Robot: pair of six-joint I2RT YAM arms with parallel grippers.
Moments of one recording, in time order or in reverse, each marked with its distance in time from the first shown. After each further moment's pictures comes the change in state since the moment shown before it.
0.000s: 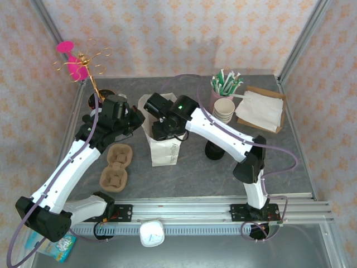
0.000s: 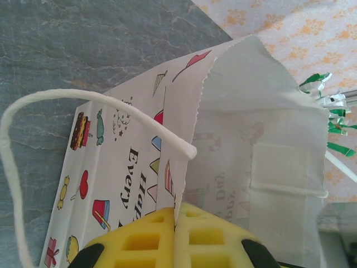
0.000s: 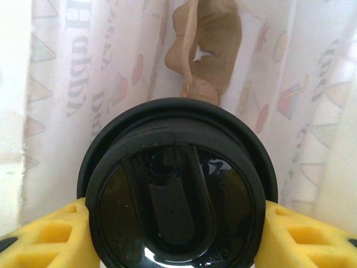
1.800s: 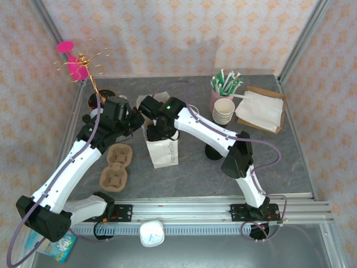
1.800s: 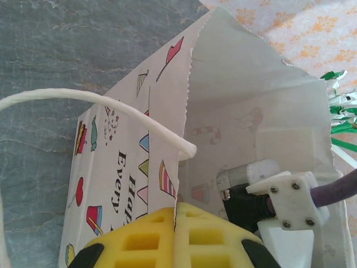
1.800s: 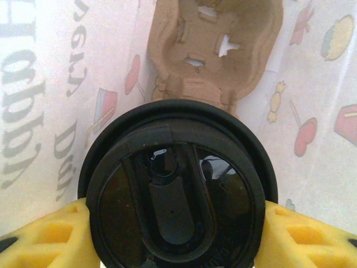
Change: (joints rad) left arm -0.006 0.000 -0.021 0.003 -0.029 0.021; right arm -0.021 0.141 0.050 0.020 -0.070 -0.050
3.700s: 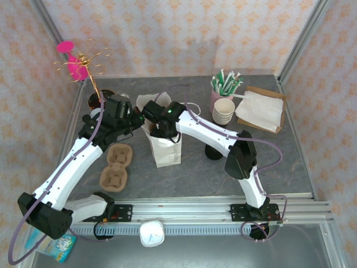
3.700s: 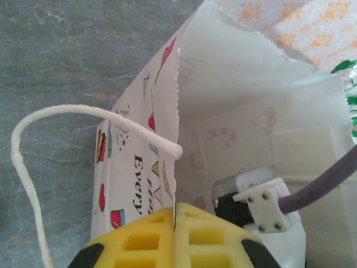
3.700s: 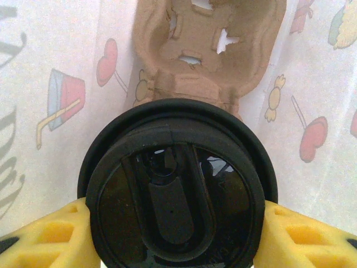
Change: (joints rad) left arm 0.000 0.031 0.024 -0.015 -0.020 0.087; right arm -0.003 -0.044 -0.147 0.078 0.030 -0.016
